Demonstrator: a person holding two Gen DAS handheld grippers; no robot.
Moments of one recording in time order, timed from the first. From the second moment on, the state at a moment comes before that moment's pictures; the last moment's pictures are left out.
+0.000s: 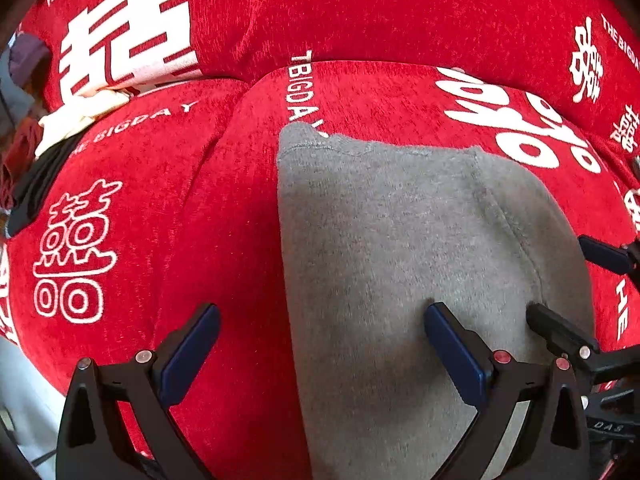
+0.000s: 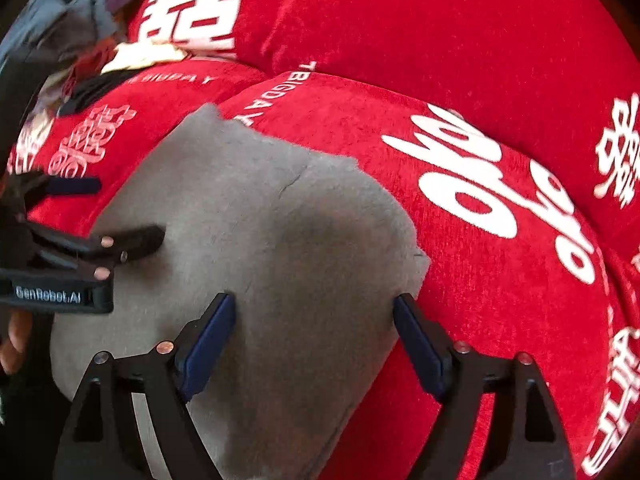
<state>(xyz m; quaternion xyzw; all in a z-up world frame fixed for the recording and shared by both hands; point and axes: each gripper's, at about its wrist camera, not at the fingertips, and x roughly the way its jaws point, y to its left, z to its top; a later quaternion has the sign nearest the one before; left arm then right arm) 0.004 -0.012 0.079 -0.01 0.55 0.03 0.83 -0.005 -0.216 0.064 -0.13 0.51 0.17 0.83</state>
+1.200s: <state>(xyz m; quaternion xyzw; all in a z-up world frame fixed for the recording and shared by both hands) -0.075 -0.006 0.098 0.00 0.54 0.03 0.84 -0.143 -0.240 0.068 -0.17 0.48 0.28 0.81</state>
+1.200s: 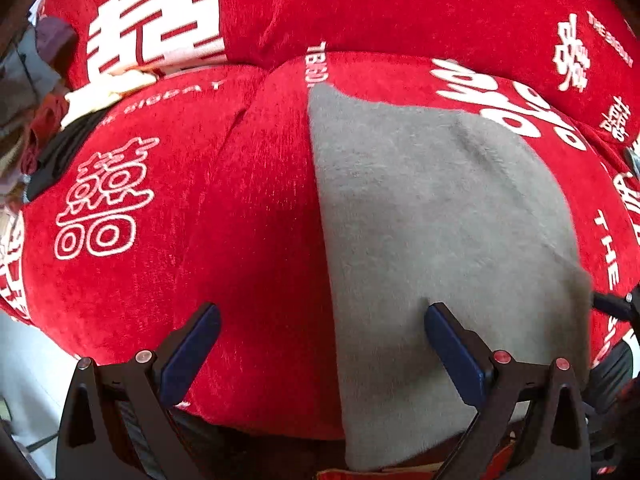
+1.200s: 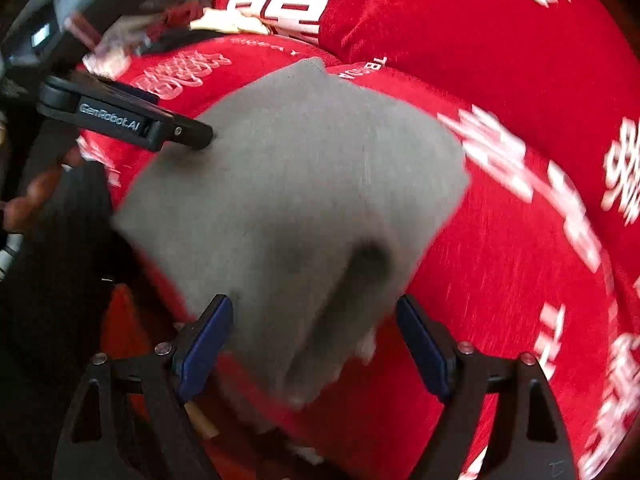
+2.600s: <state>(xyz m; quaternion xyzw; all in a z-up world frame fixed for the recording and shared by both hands) -0.122 -0.054 0.123 0.00 0.54 0.00 0.84 -0.149 -0.203 0.091 -0.21 0.52 0.16 0.81</state>
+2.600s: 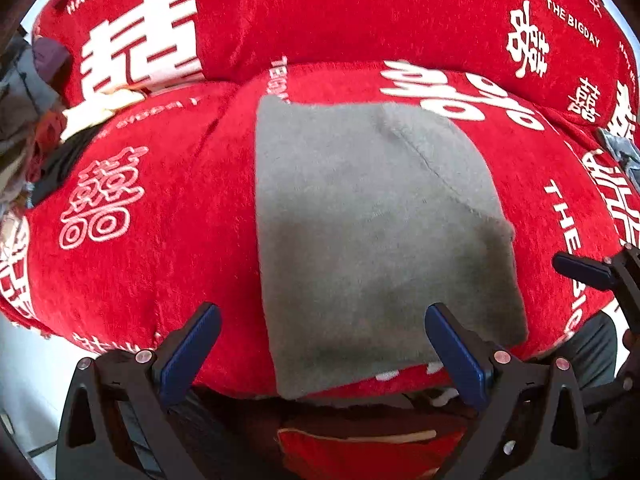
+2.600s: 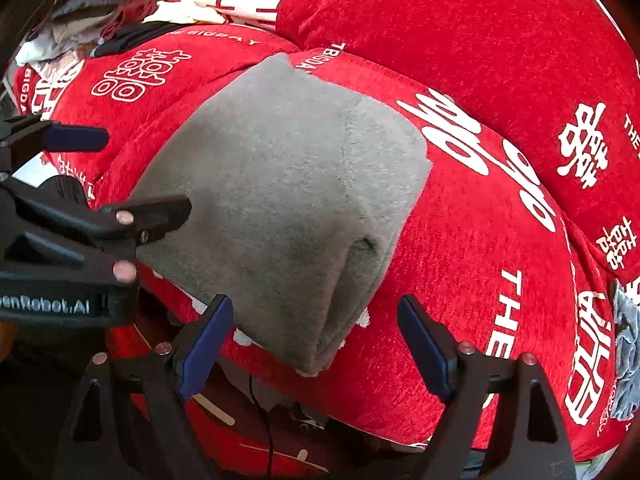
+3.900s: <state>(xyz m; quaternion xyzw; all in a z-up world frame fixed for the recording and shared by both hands) -0.083 -0.040 0.117 -0.02 0.57 0.00 0.82 -0.099 -0.195 0.098 -0.21 0.54 0.14 0.80</state>
